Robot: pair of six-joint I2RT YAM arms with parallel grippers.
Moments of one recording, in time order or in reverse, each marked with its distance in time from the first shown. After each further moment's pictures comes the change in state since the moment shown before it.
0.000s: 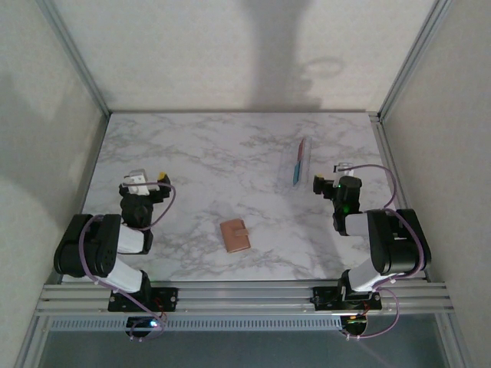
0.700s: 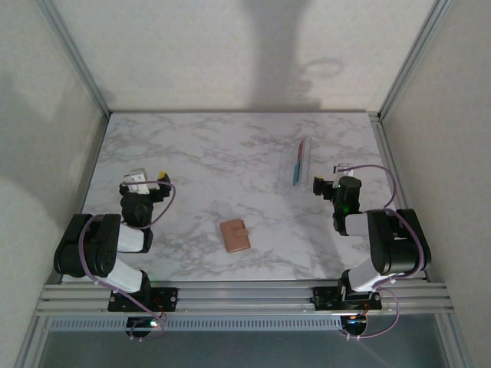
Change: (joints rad) left arm 0.000 0.000 0.014 -0.027 -0.001 -0.011; right arm 0.000 0.000 0.000 -0.018 0.000 0.000
